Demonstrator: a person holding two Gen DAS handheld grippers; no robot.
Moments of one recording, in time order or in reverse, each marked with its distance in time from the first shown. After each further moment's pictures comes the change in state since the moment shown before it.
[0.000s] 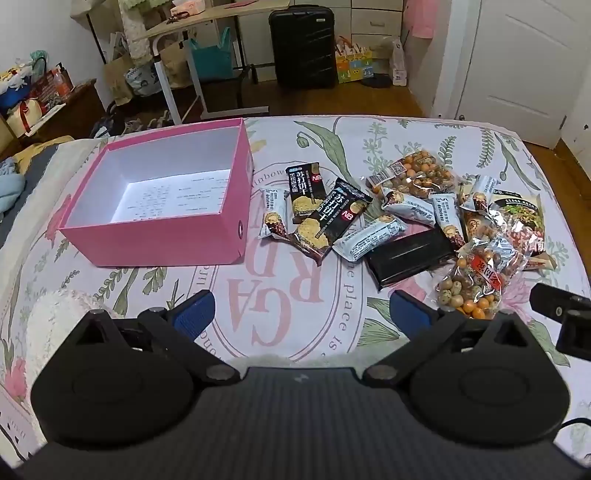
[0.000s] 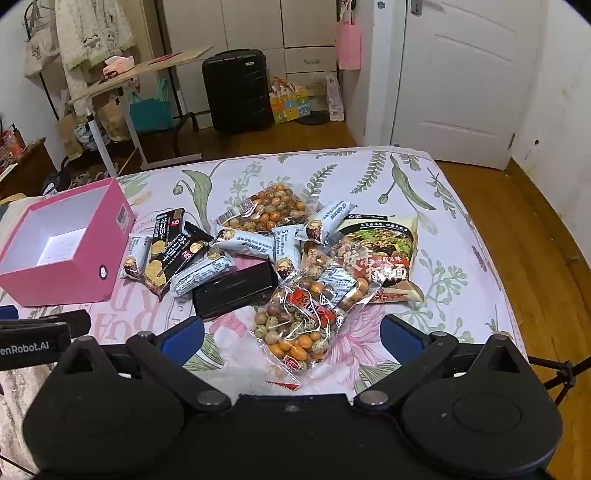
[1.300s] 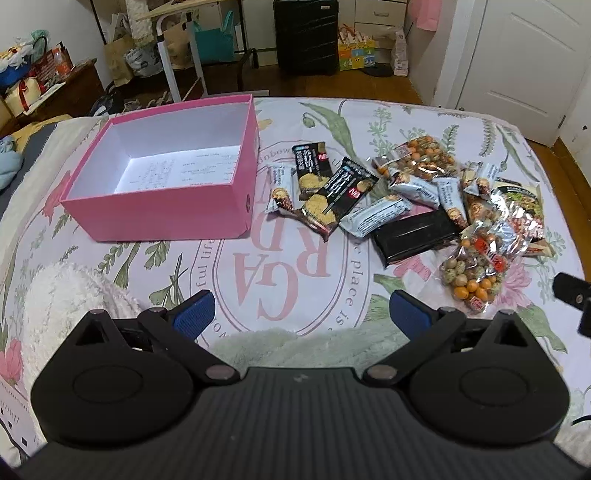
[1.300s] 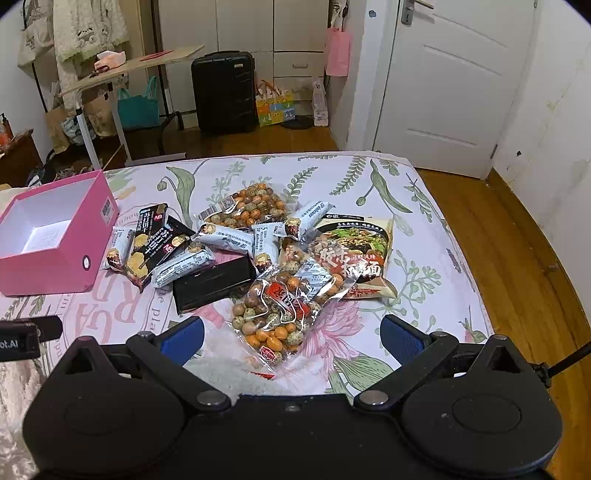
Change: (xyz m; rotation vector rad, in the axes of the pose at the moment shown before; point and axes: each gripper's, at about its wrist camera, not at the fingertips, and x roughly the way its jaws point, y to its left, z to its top) left arm -0.002 0.017 -0.014 -0.037 0.061 -0.027; right arm -0.013 -0.001 -0.011 -0.028 -0.019 -0.071
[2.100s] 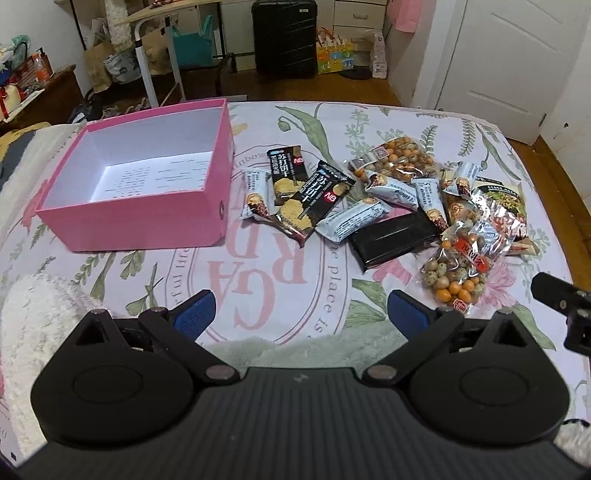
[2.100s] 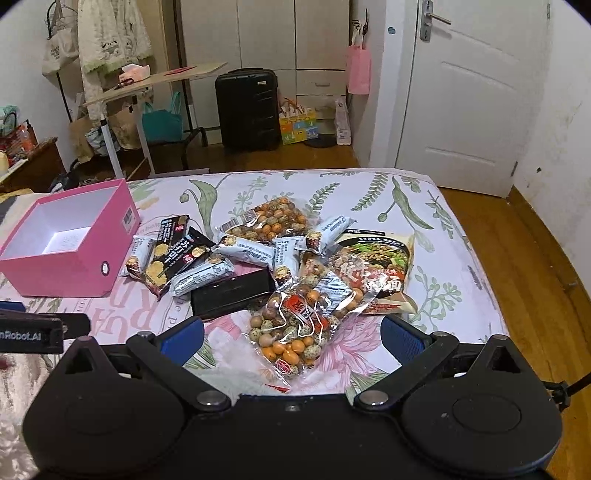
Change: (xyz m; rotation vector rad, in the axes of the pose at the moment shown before) left arm 0.012 -0.004 0.000 0.026 -0.035 -0.082; right arm 0.004 -0.005 -0.009 -0.023 -0.082 0.095
